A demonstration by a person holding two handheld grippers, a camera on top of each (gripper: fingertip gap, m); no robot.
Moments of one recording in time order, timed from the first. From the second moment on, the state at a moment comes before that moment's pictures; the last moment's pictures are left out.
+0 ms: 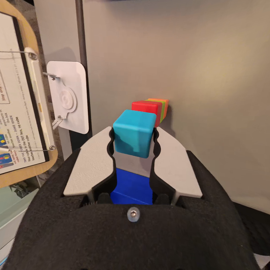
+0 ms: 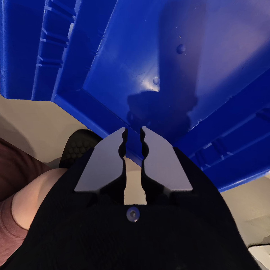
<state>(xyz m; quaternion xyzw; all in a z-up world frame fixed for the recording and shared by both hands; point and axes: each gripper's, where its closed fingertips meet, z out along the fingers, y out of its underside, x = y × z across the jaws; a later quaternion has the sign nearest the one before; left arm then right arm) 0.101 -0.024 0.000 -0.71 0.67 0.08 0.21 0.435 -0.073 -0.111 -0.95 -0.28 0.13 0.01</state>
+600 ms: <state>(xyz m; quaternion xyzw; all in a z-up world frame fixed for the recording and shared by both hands) 0.109 -0.016 -0.019 -0.70 0.69 0.10 0.15 0.433 -0.077 -0.113 -0.95 -0.28 0.16 0.00</state>
